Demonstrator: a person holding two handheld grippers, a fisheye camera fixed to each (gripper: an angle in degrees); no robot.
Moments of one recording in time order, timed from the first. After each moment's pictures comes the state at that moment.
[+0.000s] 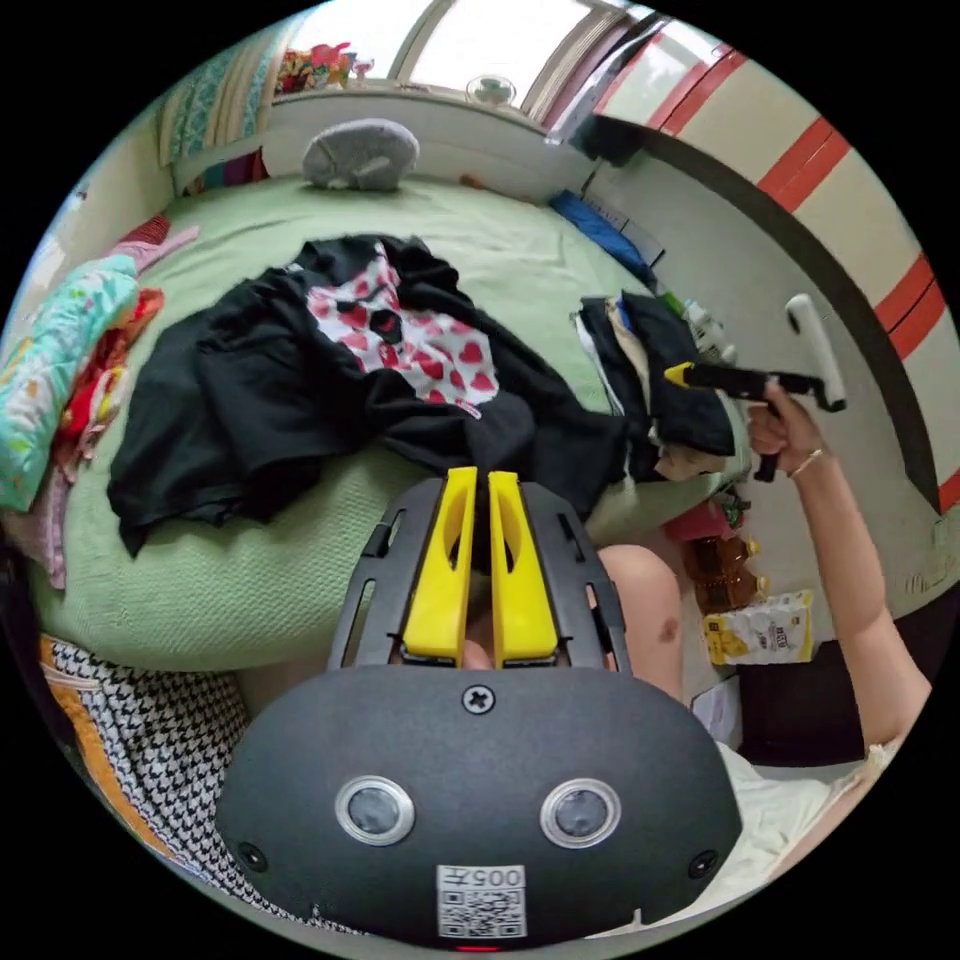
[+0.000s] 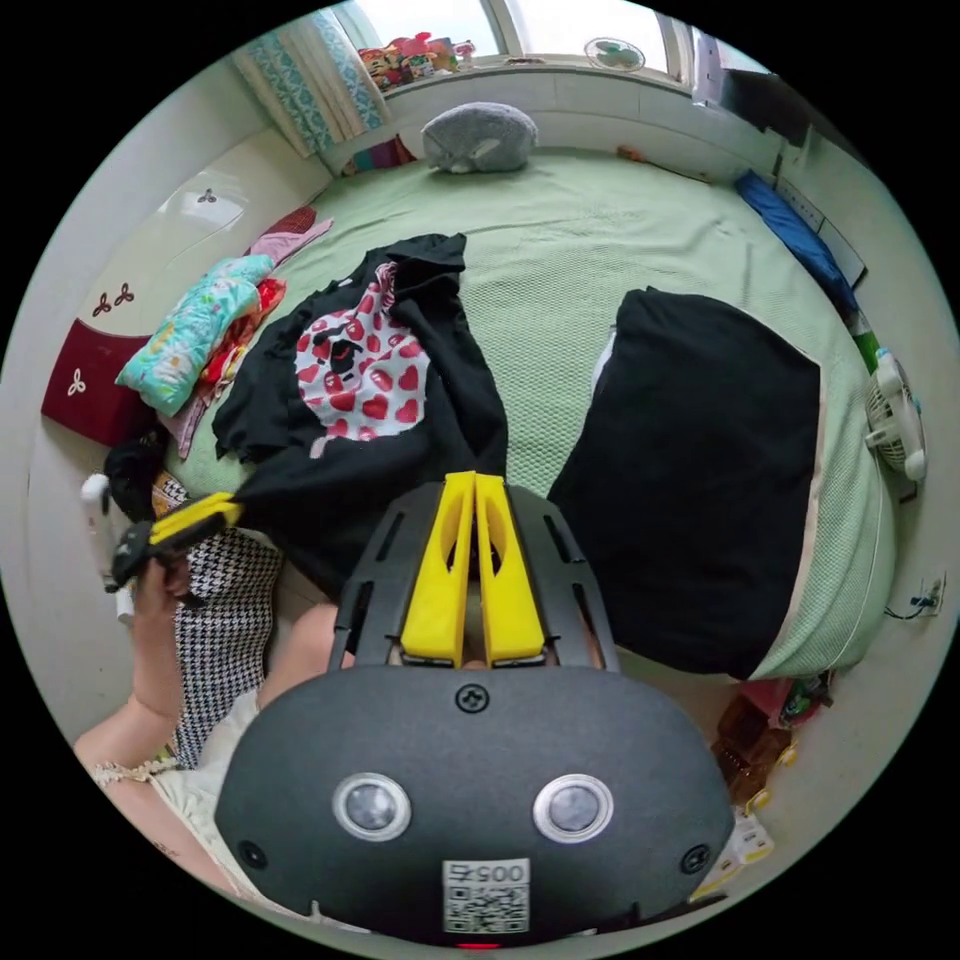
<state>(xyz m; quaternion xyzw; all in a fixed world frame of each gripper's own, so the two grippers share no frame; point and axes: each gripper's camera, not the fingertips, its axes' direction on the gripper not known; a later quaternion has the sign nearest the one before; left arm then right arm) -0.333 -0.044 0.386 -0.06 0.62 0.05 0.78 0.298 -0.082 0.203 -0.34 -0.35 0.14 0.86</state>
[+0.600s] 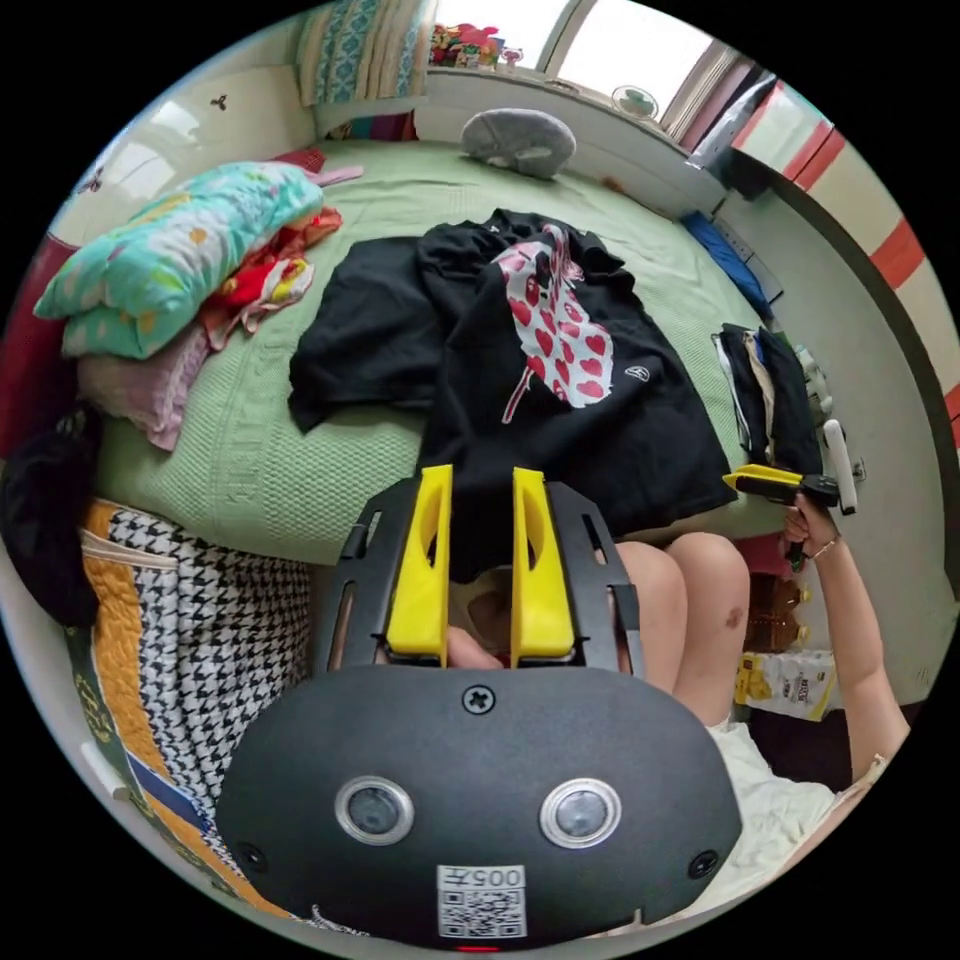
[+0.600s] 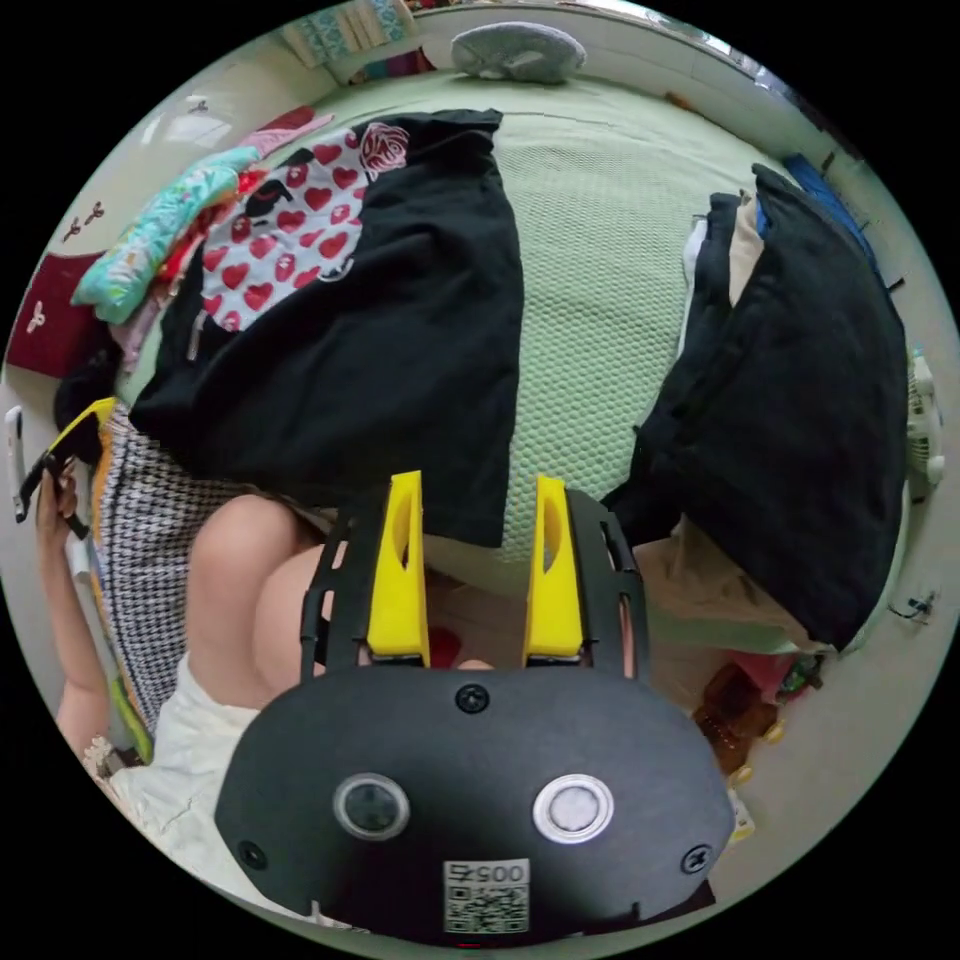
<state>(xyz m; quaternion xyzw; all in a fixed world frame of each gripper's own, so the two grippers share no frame) -0.405 0.049 0.489 -0.17 0.53 -0.01 0.83 0.167 0.000 0.177 -0.43 -0.31 0.04 0.85</state>
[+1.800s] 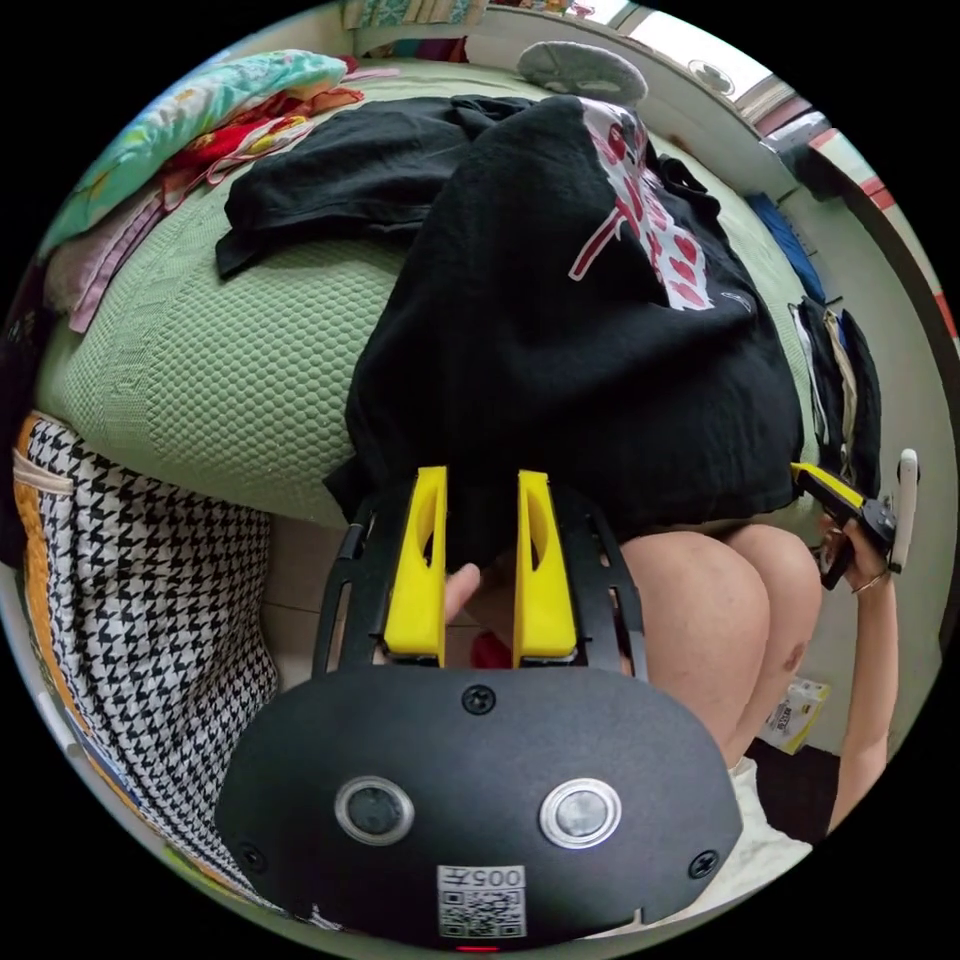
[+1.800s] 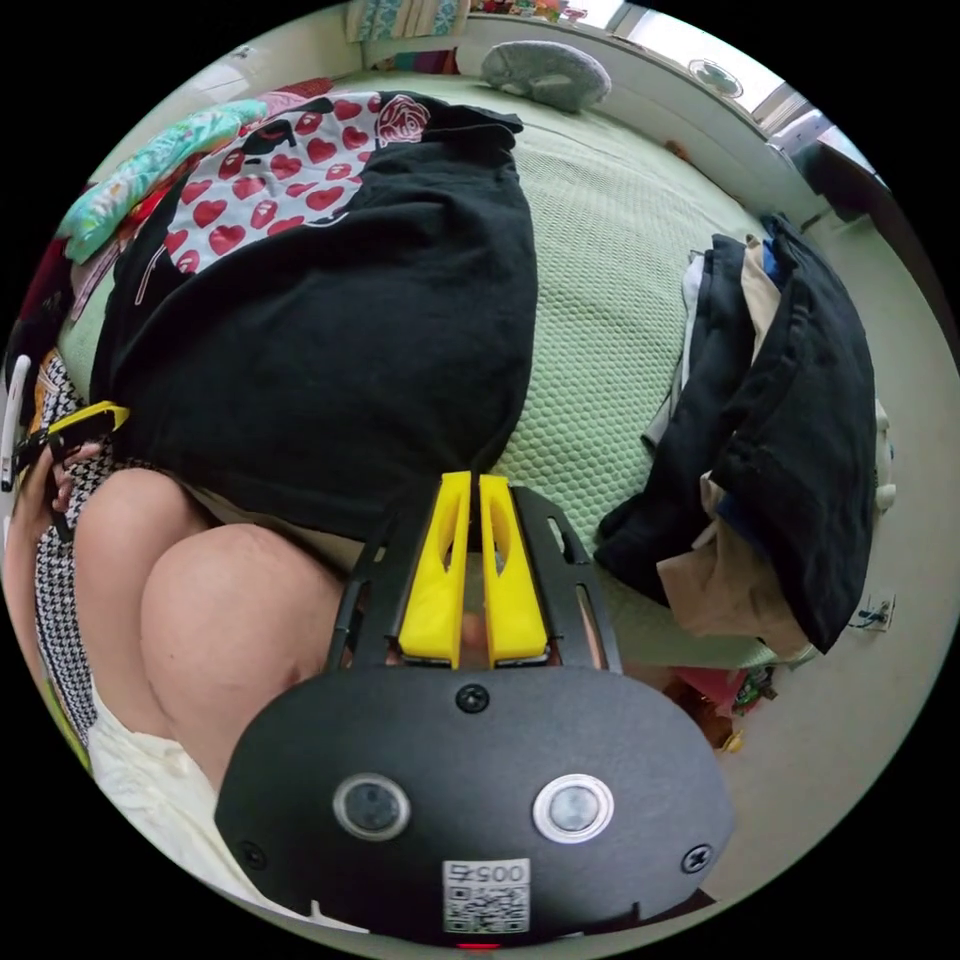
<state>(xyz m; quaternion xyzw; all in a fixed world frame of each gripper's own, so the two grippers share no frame) -0.350 0.141 0.552 -0.27 0.51 -0.03 0.82 0.111 0.028 0.105 -0.38 -0.25 0.00 0.89</state>
